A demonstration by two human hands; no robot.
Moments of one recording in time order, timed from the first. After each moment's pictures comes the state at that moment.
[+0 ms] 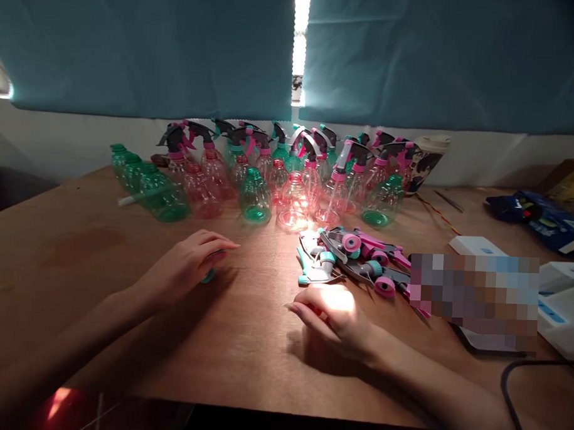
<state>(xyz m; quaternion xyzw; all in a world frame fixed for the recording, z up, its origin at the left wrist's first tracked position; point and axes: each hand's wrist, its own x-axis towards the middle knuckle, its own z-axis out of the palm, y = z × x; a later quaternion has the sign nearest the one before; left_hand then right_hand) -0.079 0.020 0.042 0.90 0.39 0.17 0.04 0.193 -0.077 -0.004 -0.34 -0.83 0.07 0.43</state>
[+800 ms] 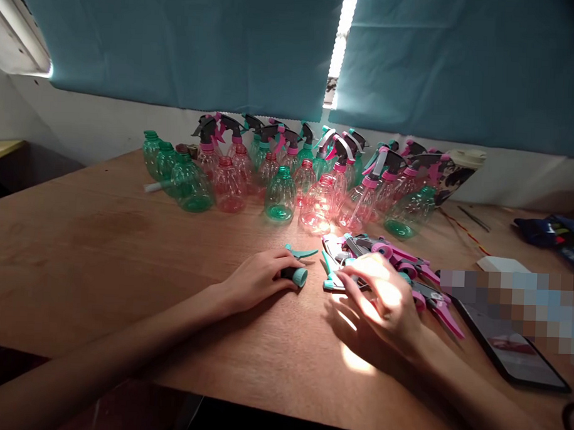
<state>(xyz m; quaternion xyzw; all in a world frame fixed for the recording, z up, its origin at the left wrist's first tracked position) -0.024 0.005 0.016 0.91 0.30 0.19 0.21 0.212 -0.059 0.003 -0.43 -0.81 -0.03 0.40</state>
